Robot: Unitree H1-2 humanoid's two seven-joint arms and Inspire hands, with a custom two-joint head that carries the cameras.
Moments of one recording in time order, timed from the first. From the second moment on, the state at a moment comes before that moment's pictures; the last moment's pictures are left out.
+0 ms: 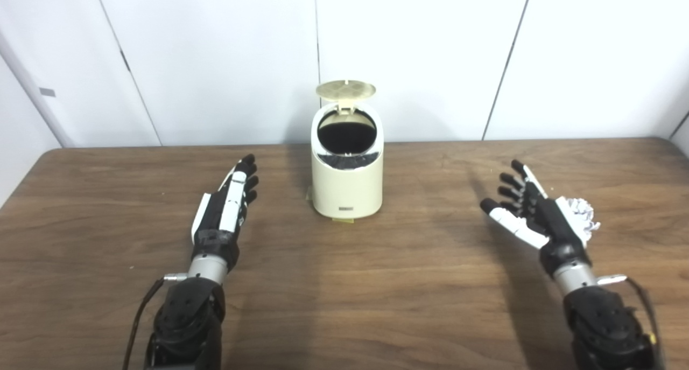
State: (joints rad) left arm -0.21 0.03 0.11 -0.13 -0.04 0.34 -0.05; right arm -0.16 -0.28 -0.06 -0.10 -0.11 0.23 0.01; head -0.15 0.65
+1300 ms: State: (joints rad) left arm -0.19 0.10 0.14 -0.13 -0.15 0.36 -0.07; right arm -0.30 -0.54 -0.04 -0.18 -0.63 0.47 0.21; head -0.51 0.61
